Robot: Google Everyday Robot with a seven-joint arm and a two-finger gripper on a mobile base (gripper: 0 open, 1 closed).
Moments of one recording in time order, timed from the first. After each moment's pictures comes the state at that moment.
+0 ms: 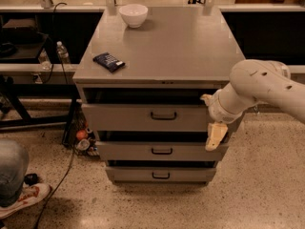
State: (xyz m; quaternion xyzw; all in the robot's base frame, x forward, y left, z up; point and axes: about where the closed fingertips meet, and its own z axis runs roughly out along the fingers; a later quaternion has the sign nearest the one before) arm 0.578 -0.186 0.698 -0.69 0.69 -0.01 0.20
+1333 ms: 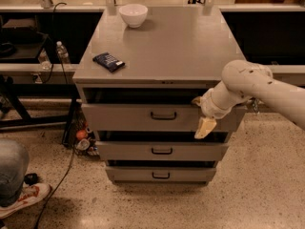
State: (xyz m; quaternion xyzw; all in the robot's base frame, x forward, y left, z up) arm 0.625 -0.172 0.658 -0.71 0.67 0.03 0.21
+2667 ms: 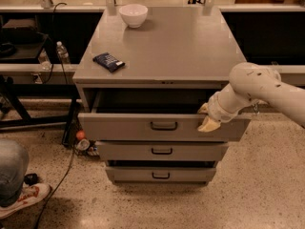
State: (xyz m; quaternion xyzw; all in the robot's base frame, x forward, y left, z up) arm 0.611 -0.190 0.653 -0.70 0.68 0.04 0.20
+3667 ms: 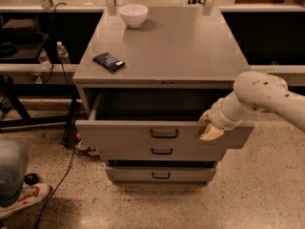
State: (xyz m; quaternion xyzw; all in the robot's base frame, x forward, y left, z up) arm 0.587 -0.195 0.648 -0.70 0.68 0.03 0.21
